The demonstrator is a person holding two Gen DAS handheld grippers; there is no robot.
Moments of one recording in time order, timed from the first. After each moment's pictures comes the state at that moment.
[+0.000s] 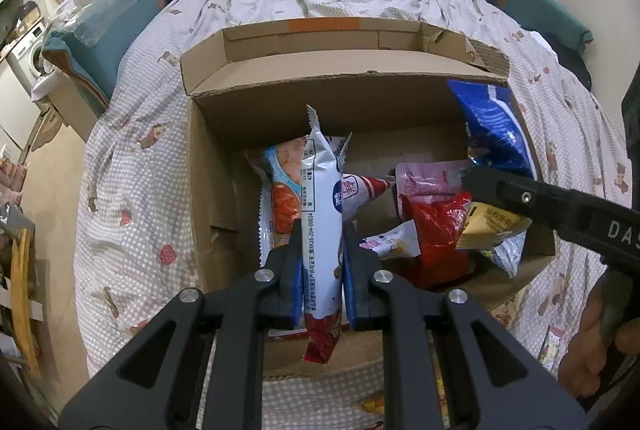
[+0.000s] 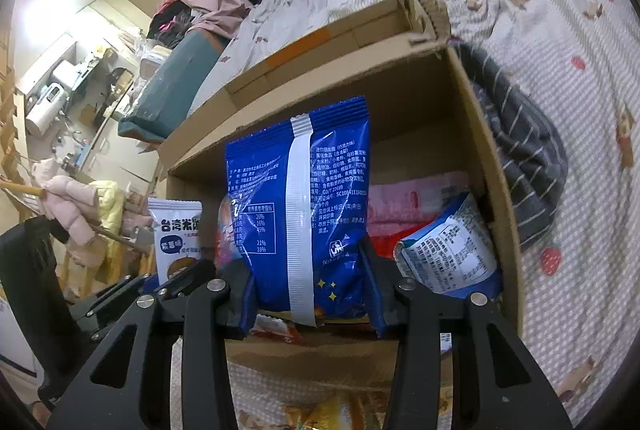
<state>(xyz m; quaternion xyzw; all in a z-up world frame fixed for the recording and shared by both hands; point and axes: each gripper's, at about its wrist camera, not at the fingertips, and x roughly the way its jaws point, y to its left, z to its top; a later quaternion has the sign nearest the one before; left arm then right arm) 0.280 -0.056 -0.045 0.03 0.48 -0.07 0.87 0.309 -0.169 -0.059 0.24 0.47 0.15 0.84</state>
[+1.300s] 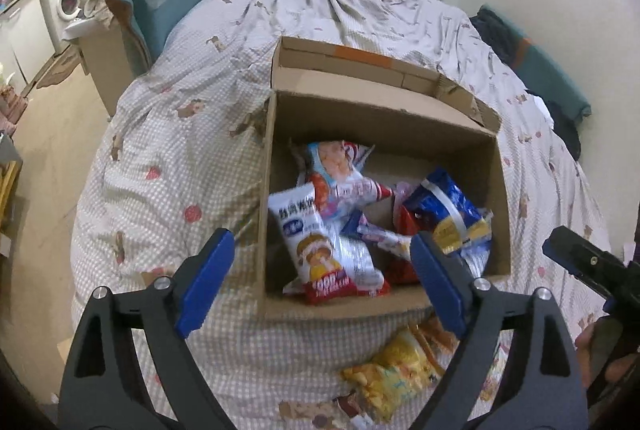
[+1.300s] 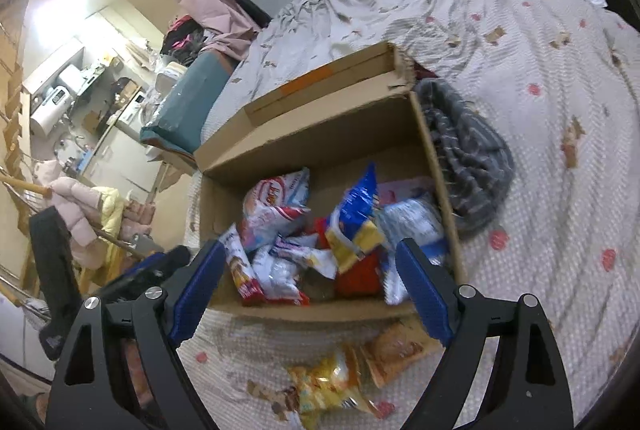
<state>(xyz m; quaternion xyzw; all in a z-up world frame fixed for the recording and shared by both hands) 0.231 -0.002 -0.006 -0.09 0.46 -0.05 0.88 0.234 -0.195 -0.005 0.23 0.45 0.12 0.85</state>
